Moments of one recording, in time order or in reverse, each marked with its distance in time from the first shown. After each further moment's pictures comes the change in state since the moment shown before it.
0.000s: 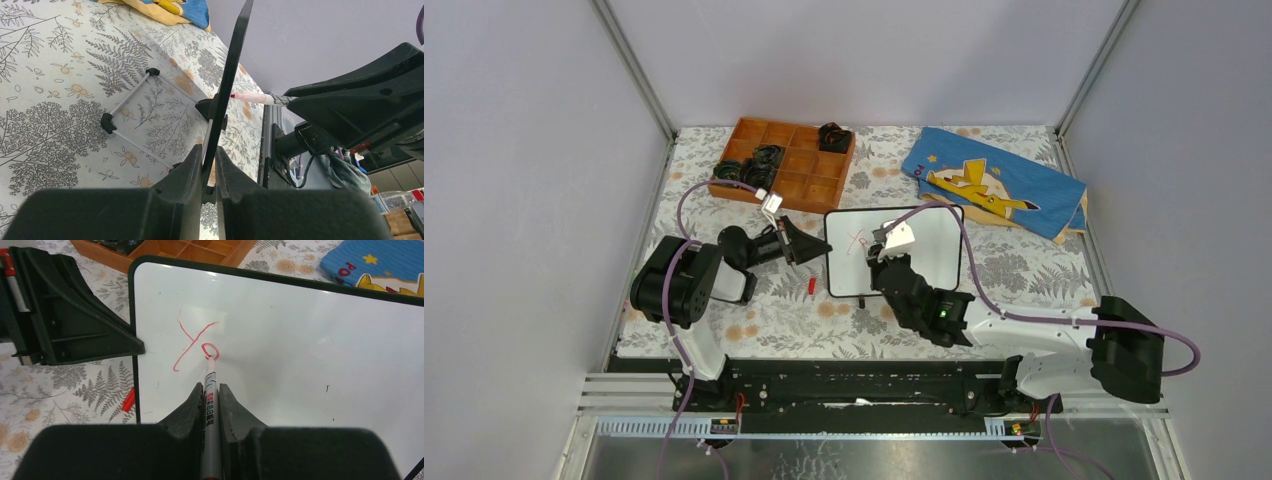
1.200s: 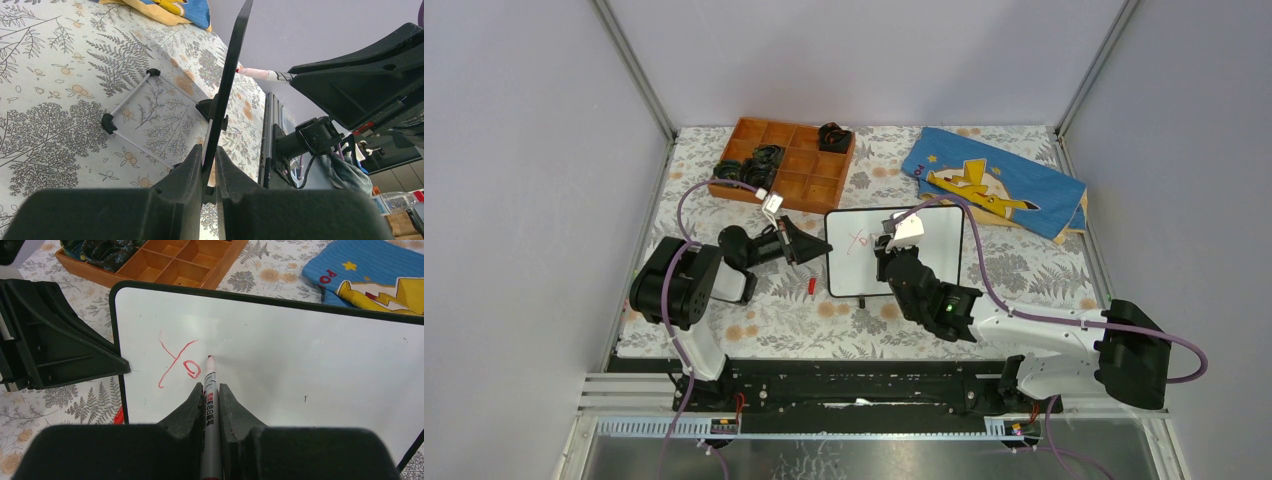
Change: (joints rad) left arm -0.005 -0.010 0.000 -0.015 0.002 0.008; right arm -0.053 -0.046 0.003 -0.012 -0.014 -0.009
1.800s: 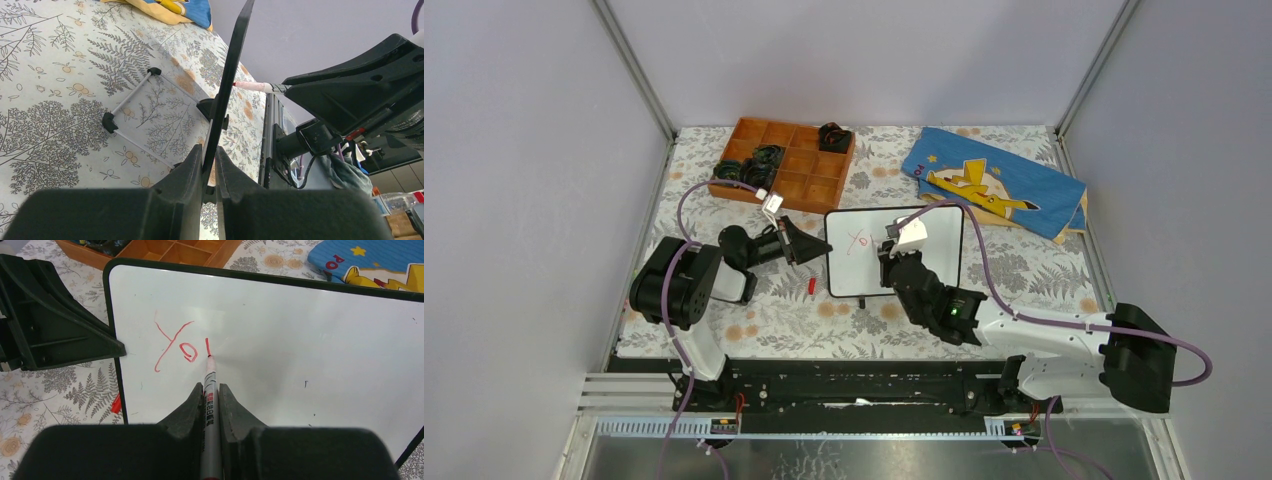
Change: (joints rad) left arm 0.000 0.000 0.000 -0.010 0.000 0.004; right arm -0.002 -0.031 -0.043 -0.023 -0.035 0.027
